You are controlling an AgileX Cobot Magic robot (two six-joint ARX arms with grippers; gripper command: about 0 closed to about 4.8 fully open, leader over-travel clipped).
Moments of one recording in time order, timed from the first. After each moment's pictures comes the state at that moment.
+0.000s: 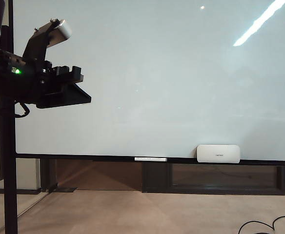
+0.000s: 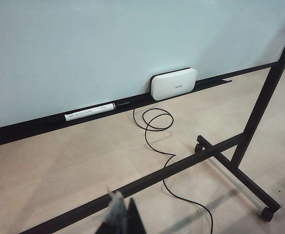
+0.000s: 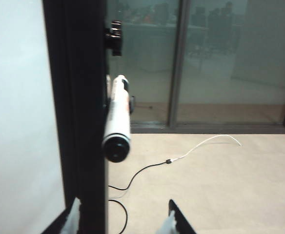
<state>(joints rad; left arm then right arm) -0.42 1.46 0.42 0.90 0.22 0.03 -0.83 2.70 2.07 0.74 -0.67 -0.01</state>
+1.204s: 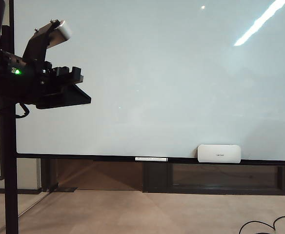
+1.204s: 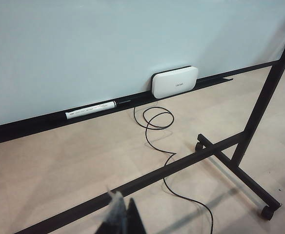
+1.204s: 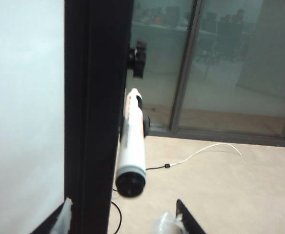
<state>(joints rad) -0.42 1.46 0.42 0.90 0.22 0.03 -0.81 2.73 2.19 0.65 -0.68 -0.08</state>
